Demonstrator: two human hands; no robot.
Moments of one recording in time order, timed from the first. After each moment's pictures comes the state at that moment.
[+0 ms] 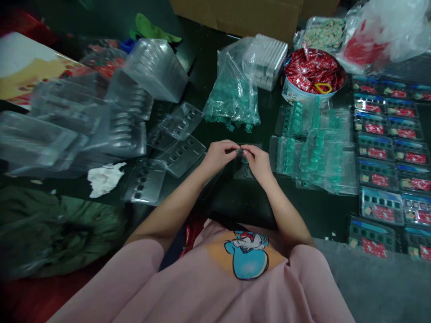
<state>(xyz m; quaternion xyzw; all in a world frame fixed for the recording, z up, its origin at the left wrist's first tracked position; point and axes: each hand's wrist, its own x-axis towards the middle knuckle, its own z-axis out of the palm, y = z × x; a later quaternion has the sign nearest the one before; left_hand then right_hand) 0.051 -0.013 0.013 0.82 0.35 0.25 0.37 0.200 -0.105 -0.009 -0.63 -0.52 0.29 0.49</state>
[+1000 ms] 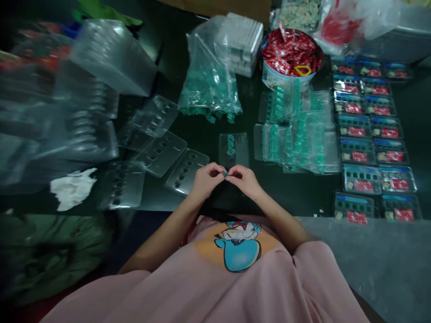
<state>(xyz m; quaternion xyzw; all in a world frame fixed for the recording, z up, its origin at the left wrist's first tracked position) 0.023 -0.106 -0.021 0.64 0.46 0.27 0.56 0.166 -0.182 -0.028 -0.59 -0.40 0.49 0.50</state>
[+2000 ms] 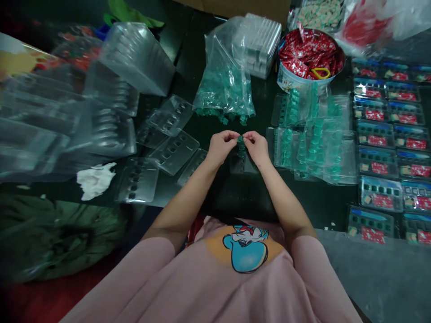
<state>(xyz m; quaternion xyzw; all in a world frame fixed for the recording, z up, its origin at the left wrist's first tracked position) 0.081 -0.014 -0.012 0.68 0.45 0.30 0.50 0.216 -0.073 -0.041 -0.66 -0.40 0.35 0.54</state>
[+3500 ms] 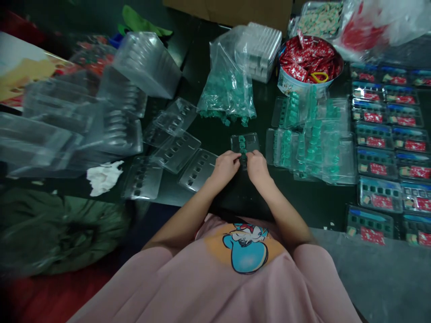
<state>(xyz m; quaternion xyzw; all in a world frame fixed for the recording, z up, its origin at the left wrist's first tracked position) 0.059 -0.070 -0.021 0.86 0.43 0.12 0.23 0.192 -0.128 -0.038 -0.75 -0.59 0.15 0.25</state>
